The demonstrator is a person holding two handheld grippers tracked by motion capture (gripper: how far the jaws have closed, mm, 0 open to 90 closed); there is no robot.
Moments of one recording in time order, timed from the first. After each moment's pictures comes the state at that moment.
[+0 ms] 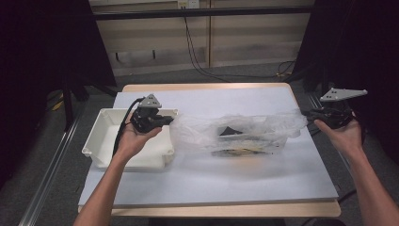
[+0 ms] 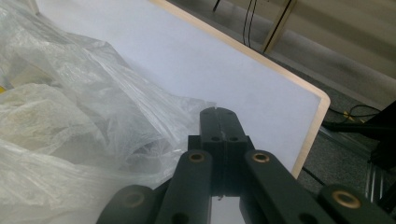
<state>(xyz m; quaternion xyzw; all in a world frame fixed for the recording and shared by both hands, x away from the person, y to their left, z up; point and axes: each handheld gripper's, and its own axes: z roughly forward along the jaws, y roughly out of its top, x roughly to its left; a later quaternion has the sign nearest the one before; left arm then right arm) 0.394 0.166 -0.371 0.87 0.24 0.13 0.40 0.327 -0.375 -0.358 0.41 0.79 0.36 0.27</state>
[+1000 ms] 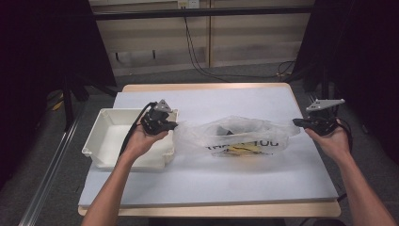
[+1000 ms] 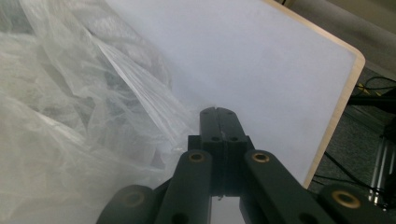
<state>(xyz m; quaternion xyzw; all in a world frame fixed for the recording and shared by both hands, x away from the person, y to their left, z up) 0.408 0.148 -0.397 0.91 0.23 0.12 0.33 0.345 -0.372 -0.413 0.42 0.82 0.31 0.24</state>
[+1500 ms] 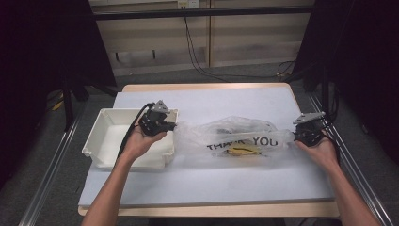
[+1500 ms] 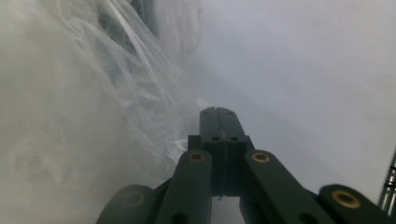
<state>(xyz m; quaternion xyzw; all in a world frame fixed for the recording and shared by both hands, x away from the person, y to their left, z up) 0.404 0.153 -0.399 0.90 0.24 0.12 0.35 0.348 -0.357 -0.470 0.43 0.84 0.27 0.20</state>
